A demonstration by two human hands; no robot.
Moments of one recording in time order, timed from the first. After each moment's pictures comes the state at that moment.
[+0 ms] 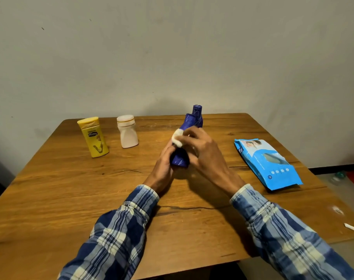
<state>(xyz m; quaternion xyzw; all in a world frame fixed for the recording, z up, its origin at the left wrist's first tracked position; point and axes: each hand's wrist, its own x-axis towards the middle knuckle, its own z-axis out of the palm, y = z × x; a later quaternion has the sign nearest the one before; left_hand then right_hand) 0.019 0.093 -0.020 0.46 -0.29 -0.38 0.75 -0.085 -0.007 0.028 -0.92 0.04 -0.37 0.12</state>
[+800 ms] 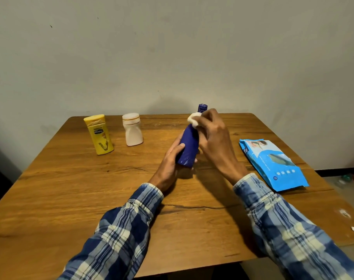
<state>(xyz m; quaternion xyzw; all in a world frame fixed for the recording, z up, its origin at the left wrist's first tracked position) 0.021 0.094 -0.018 0.47 -0.31 -0.36 0.74 -0.071 -0.023 0.050 -0.89 0.13 -0.42 0.13</state>
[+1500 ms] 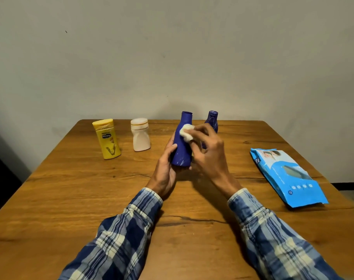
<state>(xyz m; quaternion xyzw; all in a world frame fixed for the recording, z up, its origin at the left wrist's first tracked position) 0.042 0.099 -0.015 0.38 -0.22 -0.35 0.82 -0.040 -0.010 0.023 -0.85 0.06 -0.46 0.25</state>
